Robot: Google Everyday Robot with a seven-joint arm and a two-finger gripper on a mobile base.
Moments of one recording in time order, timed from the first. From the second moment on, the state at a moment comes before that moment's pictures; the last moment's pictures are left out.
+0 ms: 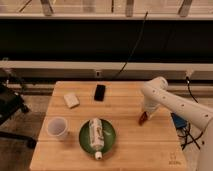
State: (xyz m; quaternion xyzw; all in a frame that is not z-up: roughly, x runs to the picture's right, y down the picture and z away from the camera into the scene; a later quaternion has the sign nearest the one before) arm 0.265 0.173 0.880 -0.34 -0.08 -0.31 0.88
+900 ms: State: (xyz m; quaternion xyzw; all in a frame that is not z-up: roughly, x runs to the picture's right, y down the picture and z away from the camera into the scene) arm 0.267 0.170 0.883 -0.35 -0.08 -0.35 0.87
